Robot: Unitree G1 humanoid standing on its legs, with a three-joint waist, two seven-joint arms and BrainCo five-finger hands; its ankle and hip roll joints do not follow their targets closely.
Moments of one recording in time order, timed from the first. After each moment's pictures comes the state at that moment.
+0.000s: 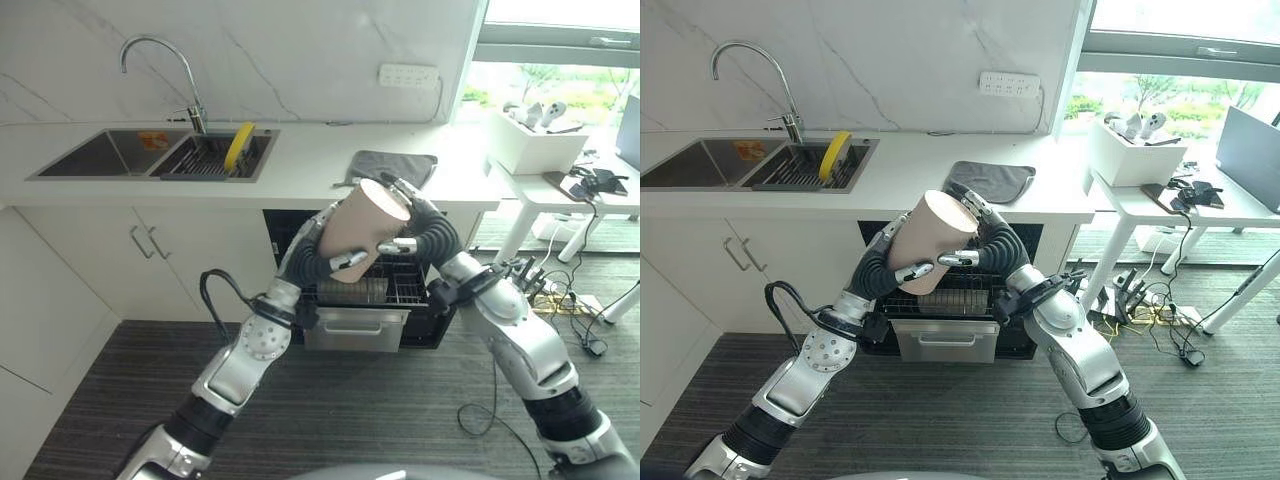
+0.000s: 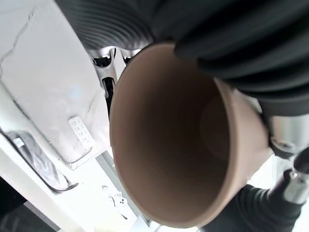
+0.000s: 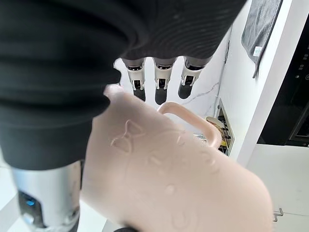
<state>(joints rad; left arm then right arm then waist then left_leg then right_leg) -0.17 0.42 -0.42 -0.14 0.18 -0.22 0.24 -0.28 -0.40 0.27 -0.36 0.45 0.24 0.07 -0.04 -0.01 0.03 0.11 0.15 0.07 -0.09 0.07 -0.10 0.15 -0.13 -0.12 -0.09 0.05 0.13</state>
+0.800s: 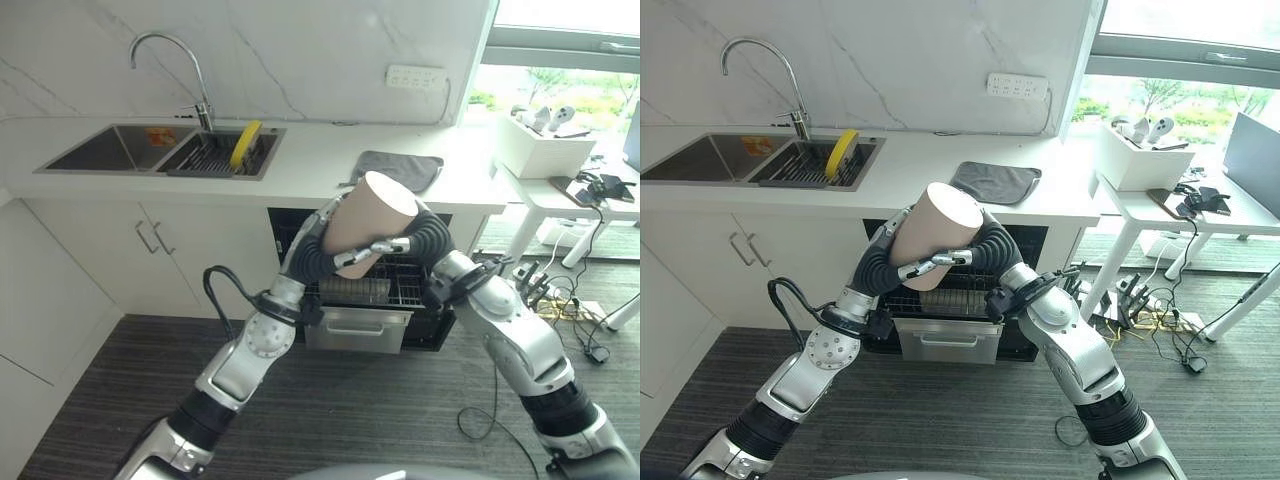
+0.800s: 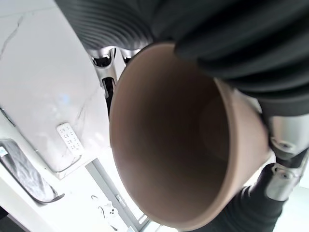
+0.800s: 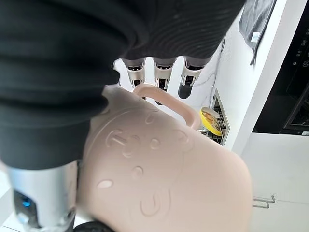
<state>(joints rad) -0.20 0.42 -0.43 -0.14 0.18 -0.26 0.27 -0.30 -0.40 0.30 -0.36 0.47 0.28 0.06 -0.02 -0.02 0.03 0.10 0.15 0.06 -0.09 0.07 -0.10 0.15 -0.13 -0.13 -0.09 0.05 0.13</state>
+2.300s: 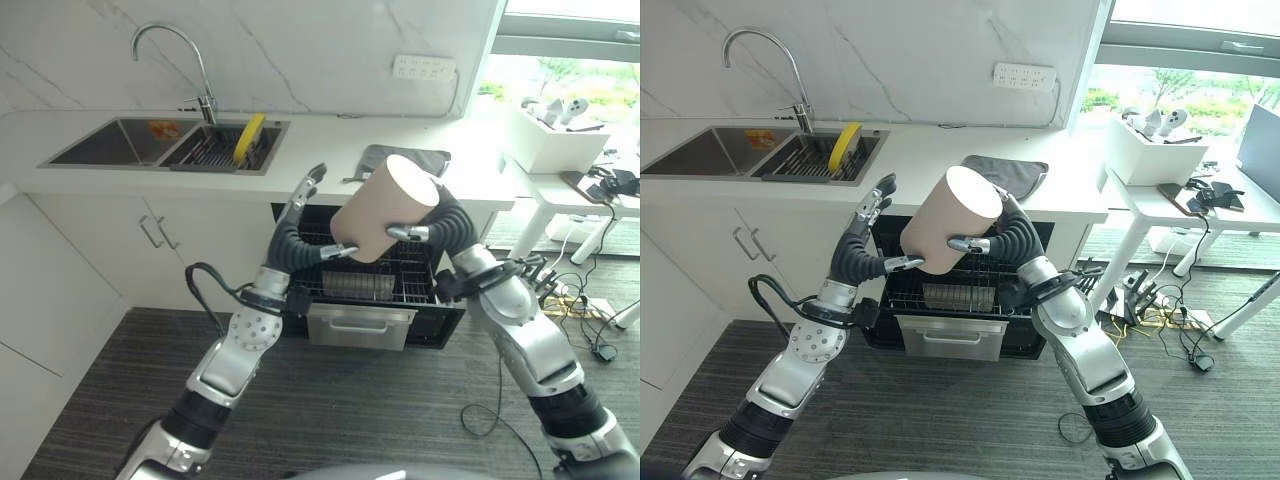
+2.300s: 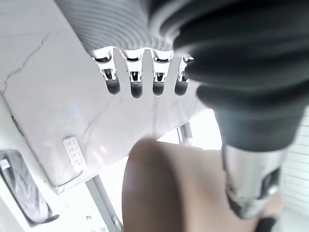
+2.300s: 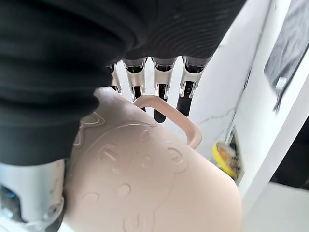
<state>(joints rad) -0.17 0.41 -0.31 -0.20 0.06 -0.25 0.26 -0.26 -0.45 0.25 -0.36 0.29 0.14 -0.03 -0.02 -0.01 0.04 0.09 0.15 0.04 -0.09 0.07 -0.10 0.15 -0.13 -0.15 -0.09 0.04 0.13</state>
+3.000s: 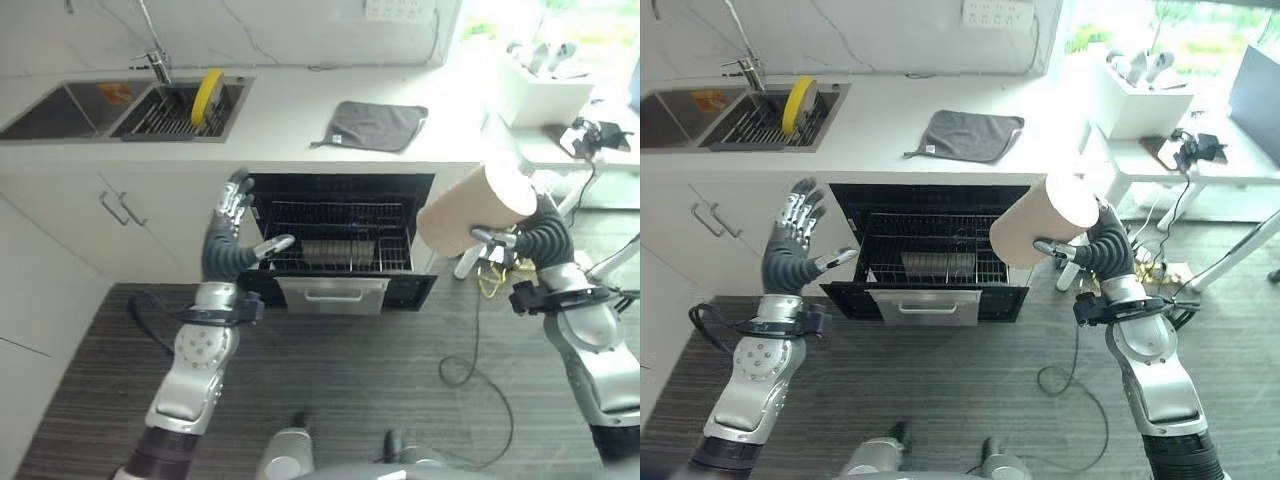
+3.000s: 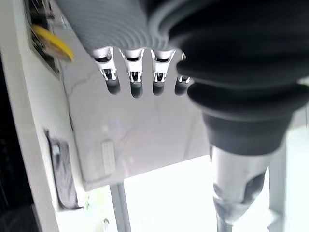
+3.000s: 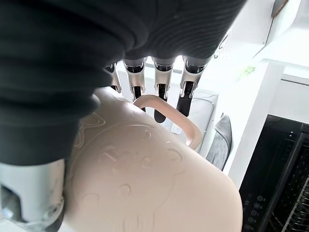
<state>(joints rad) -0.10 0.39 -0.16 -0.26 -0.15 -0.25 0.24 -0.11 -0.57 0.00 -0.35 0.26 0.02 -0.04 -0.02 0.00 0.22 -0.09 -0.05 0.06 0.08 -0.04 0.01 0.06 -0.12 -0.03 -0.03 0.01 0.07</state>
